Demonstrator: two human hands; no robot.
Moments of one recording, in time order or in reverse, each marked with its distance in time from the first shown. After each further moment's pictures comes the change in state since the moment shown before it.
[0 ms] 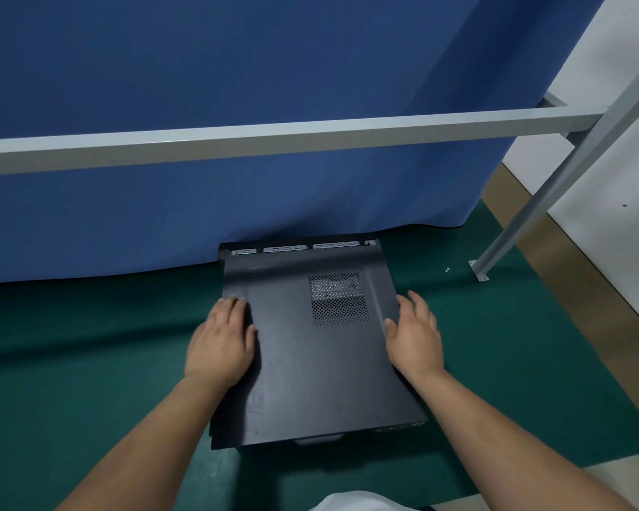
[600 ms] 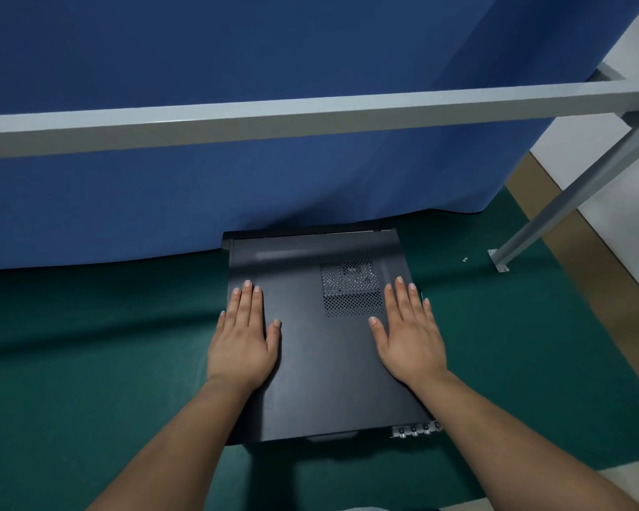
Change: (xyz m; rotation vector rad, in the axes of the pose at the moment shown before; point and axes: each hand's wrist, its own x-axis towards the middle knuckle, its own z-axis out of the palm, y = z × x) left_hand 0.014 0.007 0.032 -0.045 -0.026 -0.012; right_hand 0.014 -0.008 0.034 -0.358 -0.098 -0.222
